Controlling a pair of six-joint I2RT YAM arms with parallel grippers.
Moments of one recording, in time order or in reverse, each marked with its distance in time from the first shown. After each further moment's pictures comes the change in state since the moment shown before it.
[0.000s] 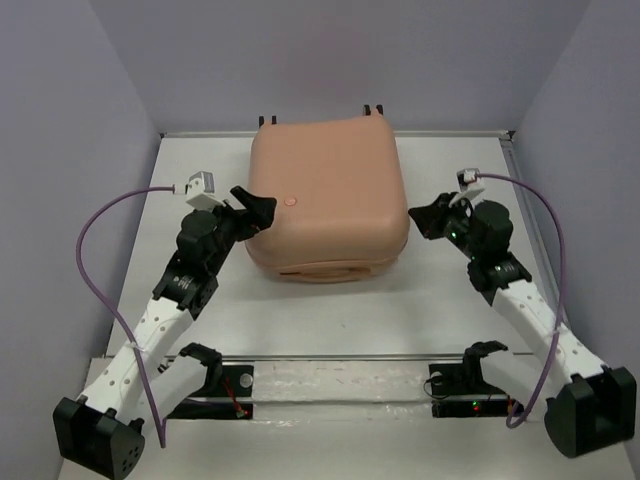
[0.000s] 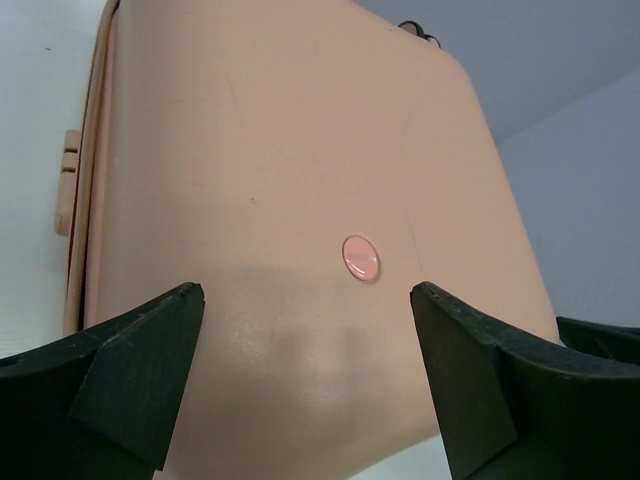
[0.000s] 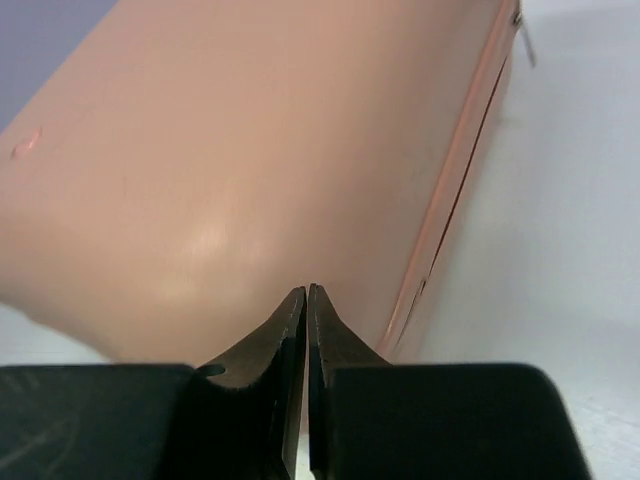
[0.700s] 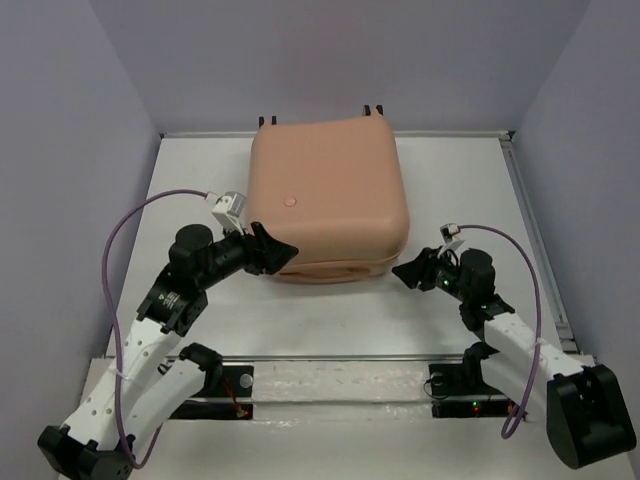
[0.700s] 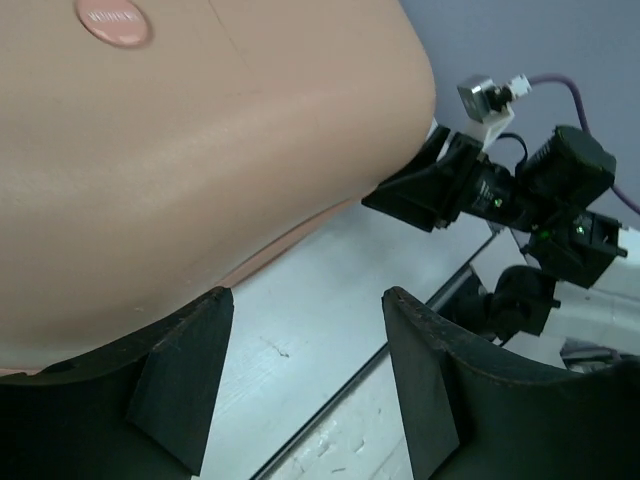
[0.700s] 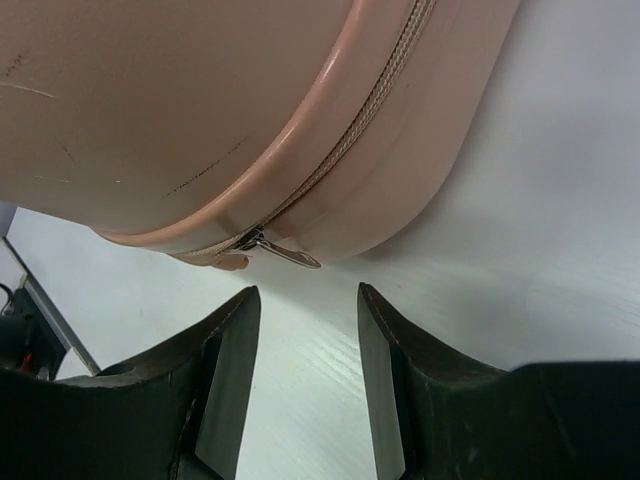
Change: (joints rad) left arm -0.057 -0.143 0.055 -0.285 0.472 0.135; right arm 0.014 -0.145 -0.508 0.259 -0.234 0.148
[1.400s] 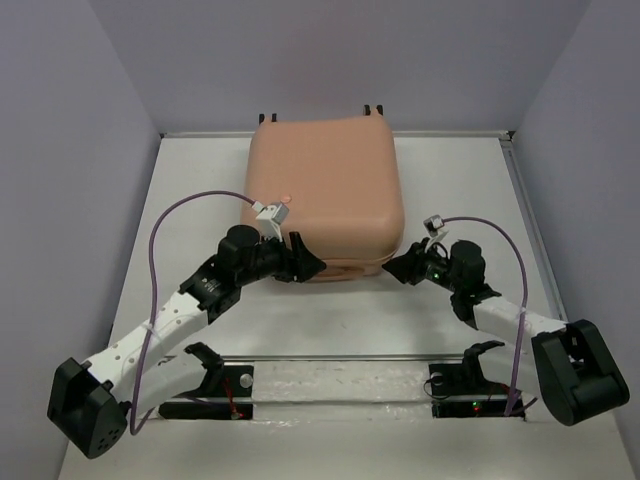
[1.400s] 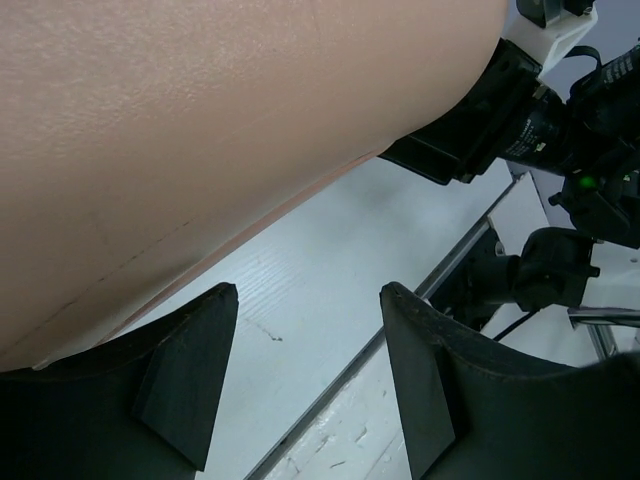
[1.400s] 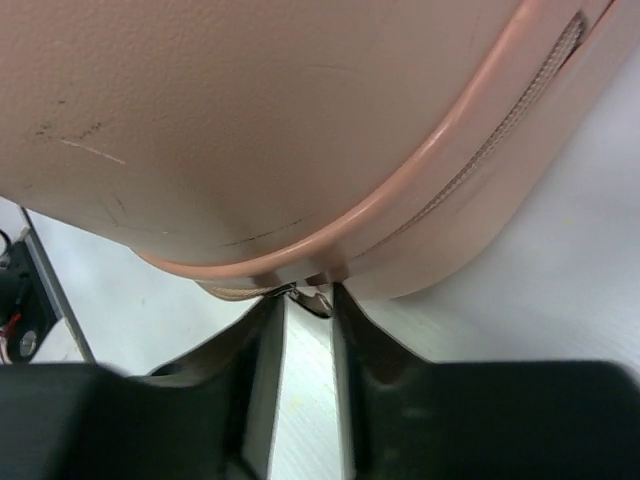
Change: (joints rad) left arm -0.207 0.222 -0.120 0.198 -0.073 -0.056; right arm 0.041 0.253 0.042 0.254 -0.069 -0.085
